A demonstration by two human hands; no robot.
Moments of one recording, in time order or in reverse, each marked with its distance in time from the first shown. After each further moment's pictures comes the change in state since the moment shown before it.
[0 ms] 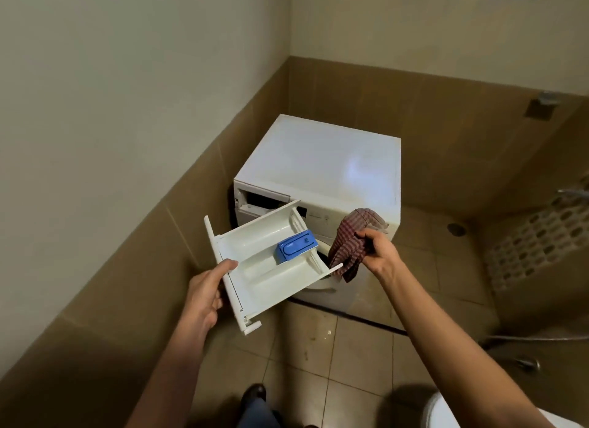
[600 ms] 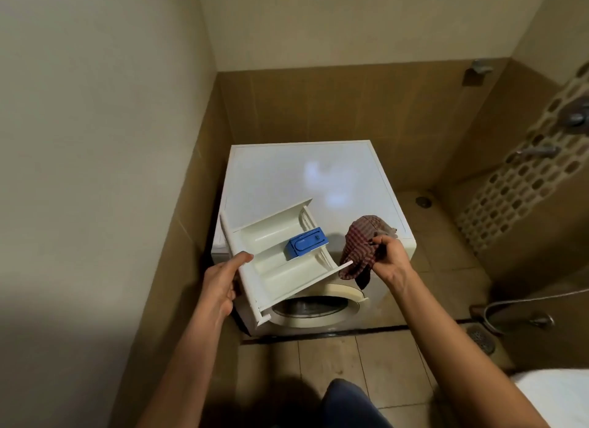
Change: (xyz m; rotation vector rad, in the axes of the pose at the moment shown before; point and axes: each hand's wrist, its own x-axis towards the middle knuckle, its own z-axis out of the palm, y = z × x) left_hand 0.228 0.159 0.098 0.184 -0.320 -0.053; right_hand 0.130 -0.033 0.086 0.325 0.265 -0.146
